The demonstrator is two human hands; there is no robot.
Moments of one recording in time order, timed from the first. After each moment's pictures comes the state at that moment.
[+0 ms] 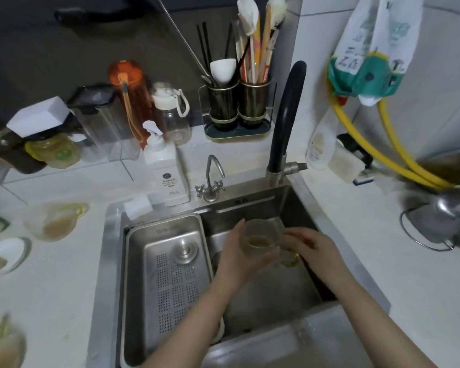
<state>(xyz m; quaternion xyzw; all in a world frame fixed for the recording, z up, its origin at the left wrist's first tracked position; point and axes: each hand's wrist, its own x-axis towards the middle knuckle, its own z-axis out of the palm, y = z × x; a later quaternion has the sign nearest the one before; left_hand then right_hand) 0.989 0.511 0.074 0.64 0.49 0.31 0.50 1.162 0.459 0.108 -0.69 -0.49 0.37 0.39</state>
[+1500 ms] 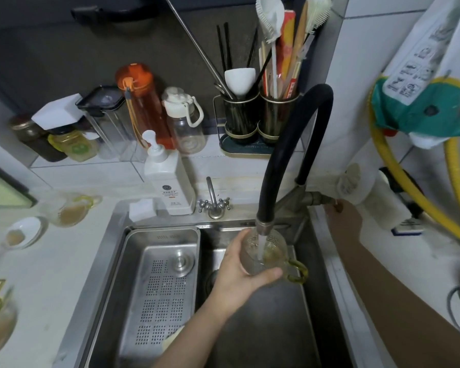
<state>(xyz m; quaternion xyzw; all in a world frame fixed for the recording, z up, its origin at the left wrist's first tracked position) 1.048 0.550 0.089 0.55 0.55 0.37 0.51 1.290 0.655 0.057 -0.77 -0.42 0.28 0.39</state>
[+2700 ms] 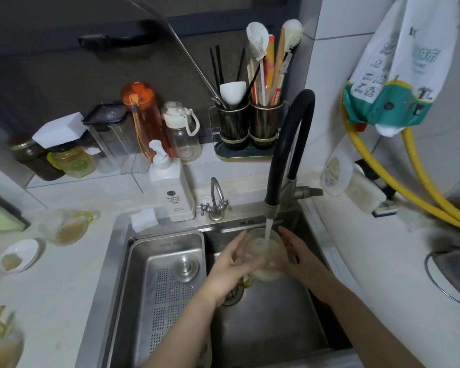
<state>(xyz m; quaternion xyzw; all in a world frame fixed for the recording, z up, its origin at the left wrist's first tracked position) 0.998 0.548 0.075 0.50 0.46 0.33 0.66 1.191 0.519 0.100 -0.55 -0.53 0.54 0.35</state>
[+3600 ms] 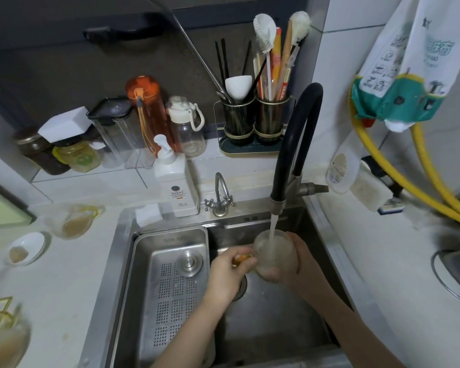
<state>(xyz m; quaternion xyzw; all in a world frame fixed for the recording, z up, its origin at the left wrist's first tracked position) 0.996 0.535 0.067 0.56 0.55 0.37 0.49 1.166 0.510 0.087 -0.55 -0.54 0.46 0.44</state>
